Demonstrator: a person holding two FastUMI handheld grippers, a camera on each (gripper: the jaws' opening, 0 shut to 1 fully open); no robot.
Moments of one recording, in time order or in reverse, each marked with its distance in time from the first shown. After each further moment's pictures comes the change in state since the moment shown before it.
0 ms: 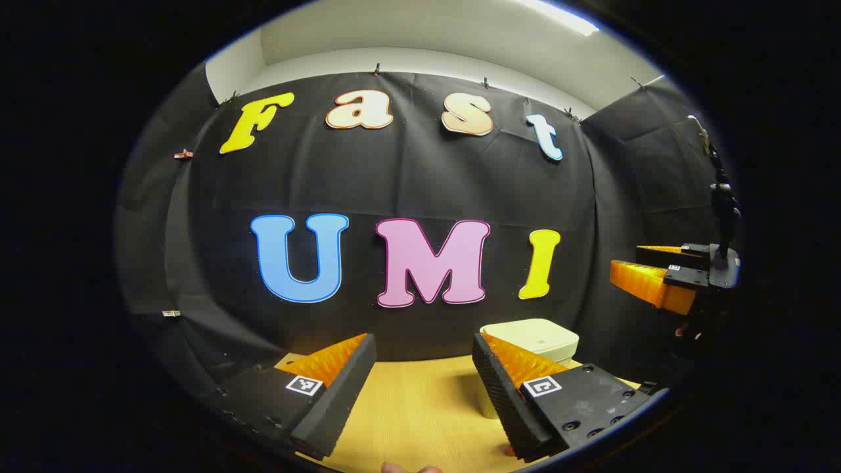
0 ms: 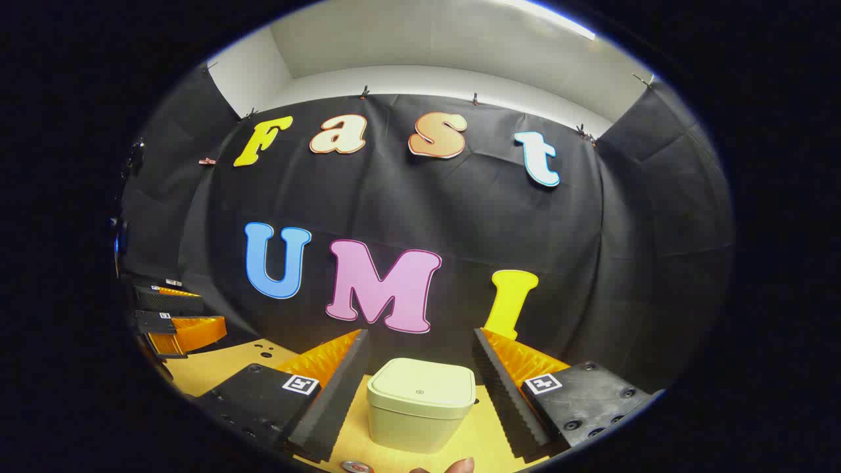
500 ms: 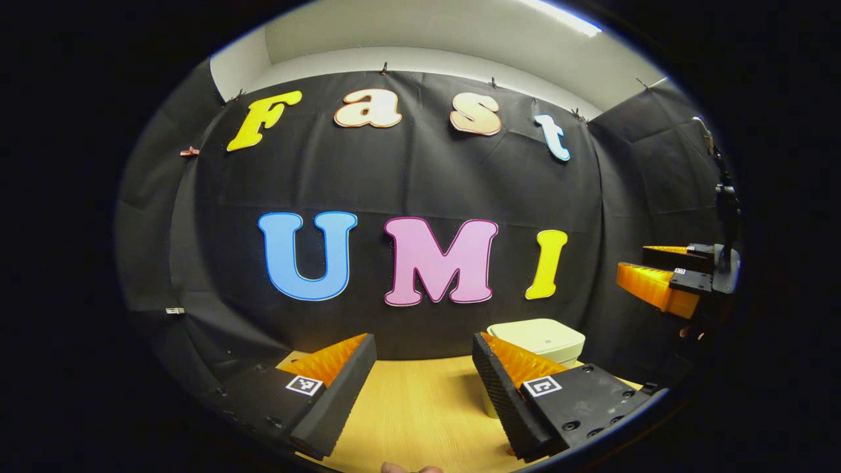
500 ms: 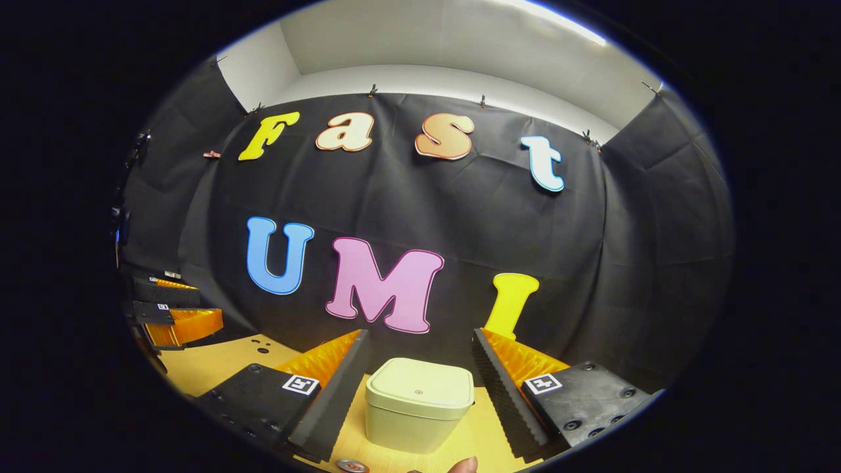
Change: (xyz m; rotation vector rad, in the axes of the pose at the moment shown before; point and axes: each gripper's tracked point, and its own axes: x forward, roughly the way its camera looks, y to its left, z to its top) left arm -0.002 0.011 -0.002 -0.011 0.003 0.038; right arm 0.000 0.006 -0.001 -0.037 0.002 0.005
